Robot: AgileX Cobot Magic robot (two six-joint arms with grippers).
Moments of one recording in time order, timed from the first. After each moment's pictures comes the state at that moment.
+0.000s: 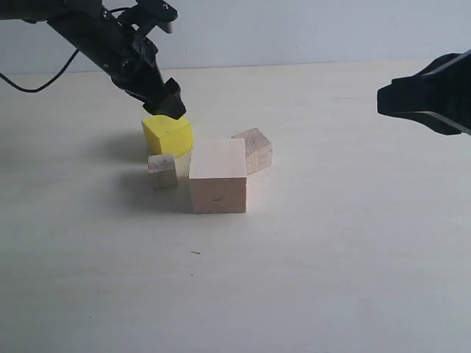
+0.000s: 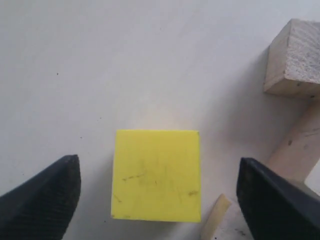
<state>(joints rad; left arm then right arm) -0.36 2.08 -1.61 -0.33 0.73 0.81 0.39 0.94 -0.70 0.44 0.52 -0.17</state>
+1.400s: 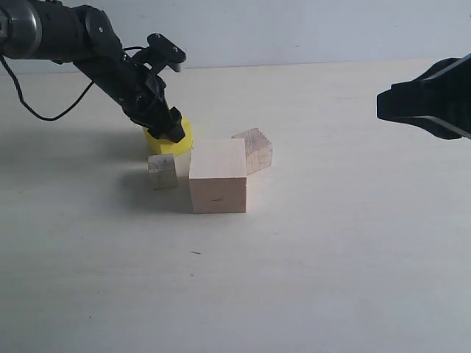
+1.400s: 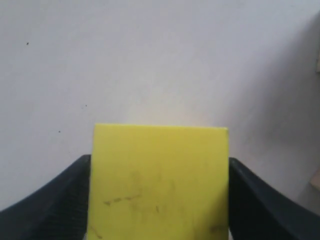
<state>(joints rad) -0.36 2.22 -1.61 -0.32 0.64 0.81 0.39 0.94 -0.70 0.44 0.54 -0.17</state>
